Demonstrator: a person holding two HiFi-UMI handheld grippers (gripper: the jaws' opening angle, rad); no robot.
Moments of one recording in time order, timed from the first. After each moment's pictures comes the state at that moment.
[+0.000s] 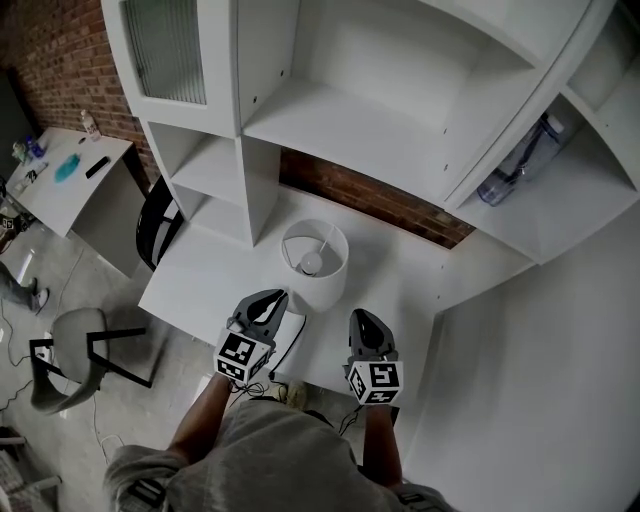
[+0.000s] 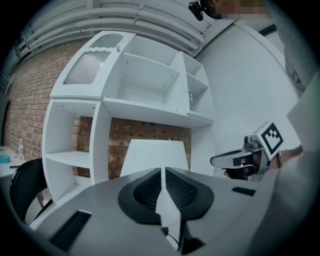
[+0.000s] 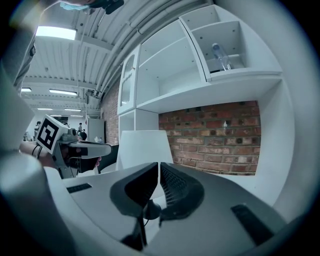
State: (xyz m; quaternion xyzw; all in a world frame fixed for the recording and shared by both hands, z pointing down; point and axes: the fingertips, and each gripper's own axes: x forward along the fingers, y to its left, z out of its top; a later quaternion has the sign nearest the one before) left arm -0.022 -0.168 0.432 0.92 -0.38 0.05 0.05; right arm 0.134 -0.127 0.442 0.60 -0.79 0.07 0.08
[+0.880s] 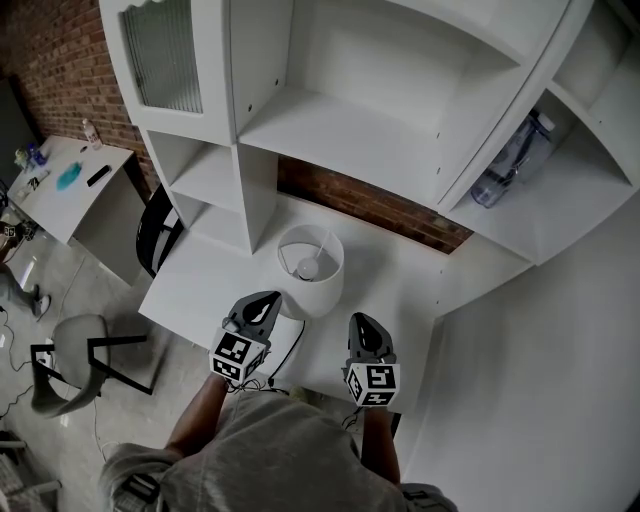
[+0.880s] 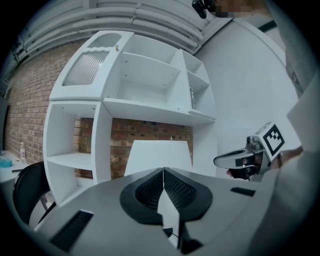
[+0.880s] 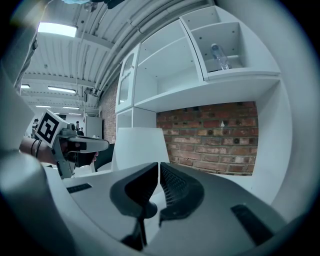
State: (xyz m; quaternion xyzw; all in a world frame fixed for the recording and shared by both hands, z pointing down) left arm -0.027 -0.177 0.437 0.92 -0.39 0.07 0.05; right arm 0.143 -0.131 0.448 0.61 -0.79 0.06 0.08
